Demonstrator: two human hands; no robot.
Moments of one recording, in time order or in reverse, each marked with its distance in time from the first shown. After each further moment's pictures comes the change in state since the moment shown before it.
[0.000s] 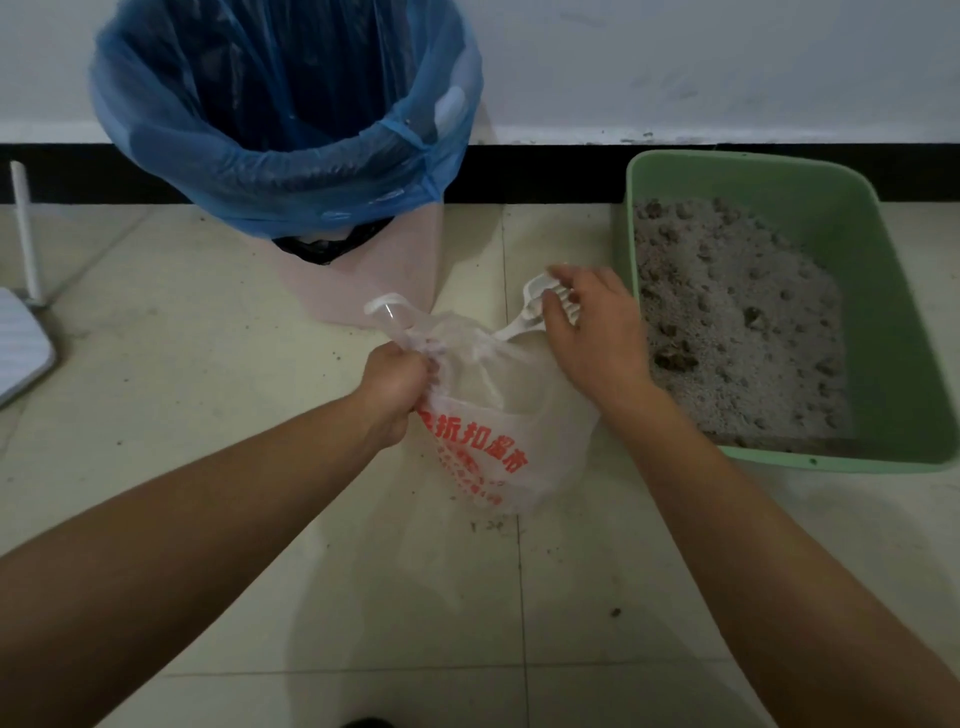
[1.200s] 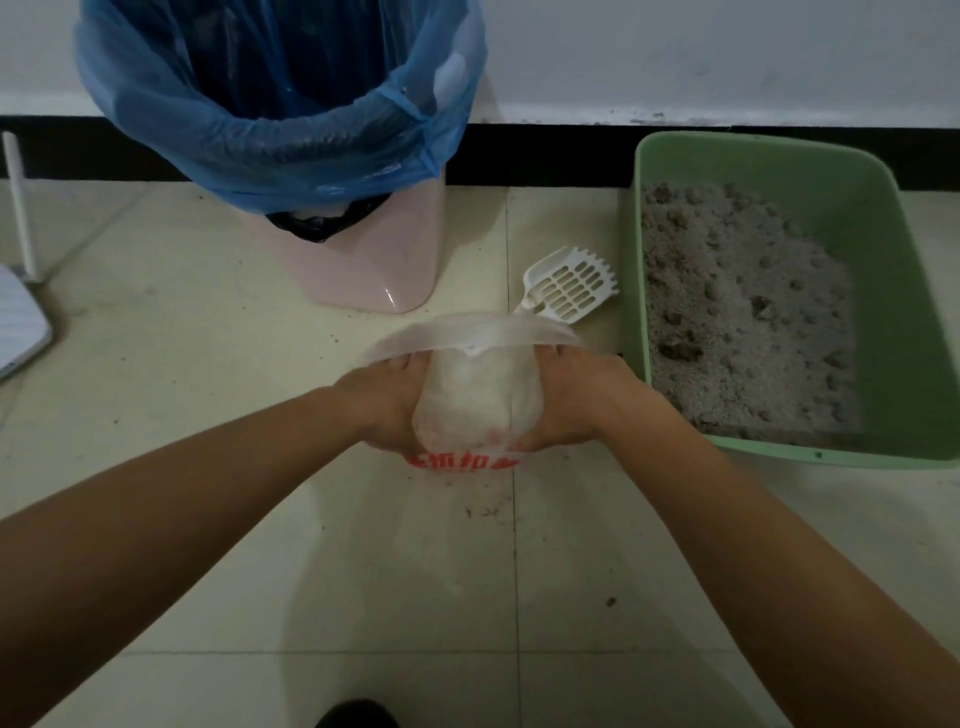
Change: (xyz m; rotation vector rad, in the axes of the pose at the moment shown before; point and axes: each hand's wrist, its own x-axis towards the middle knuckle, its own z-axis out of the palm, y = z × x) left_hand 0.012 -0.020 -0.026 1.644 -0.371 0.351; right_hand -0.029 -0.001 0.003 -0.578 -0.883 -0.071
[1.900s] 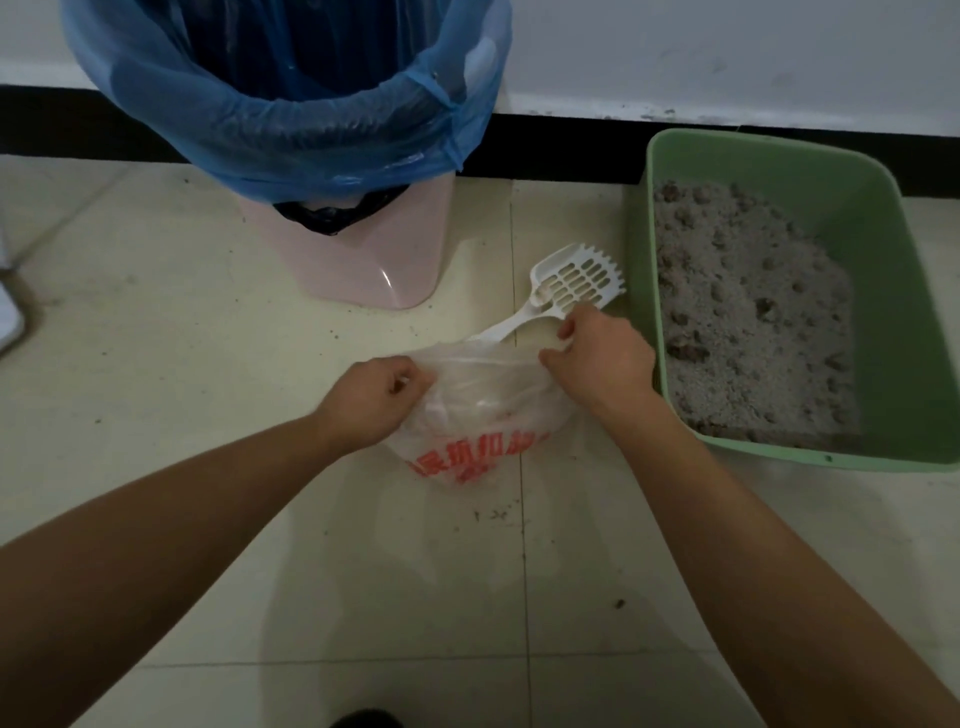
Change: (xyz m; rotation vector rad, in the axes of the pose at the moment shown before) left_hand 0.001 -0.025 0.030 -0.706 0.413 -0.031; right_hand 0.023 -0.002 -0.001 0.274 0.440 0.405
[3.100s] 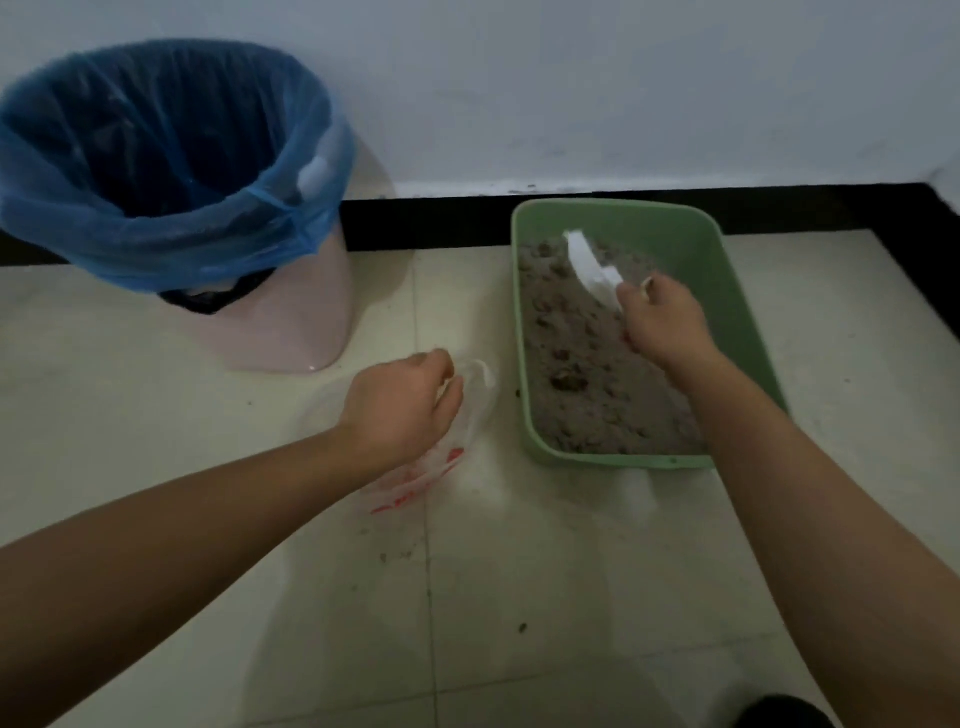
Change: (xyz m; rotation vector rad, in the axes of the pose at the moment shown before) left_hand -0.007 0.158 0.030 0.437 0.321 0.491; right_hand 0.034 0.154 -0.111 0.544 0.131 0.231
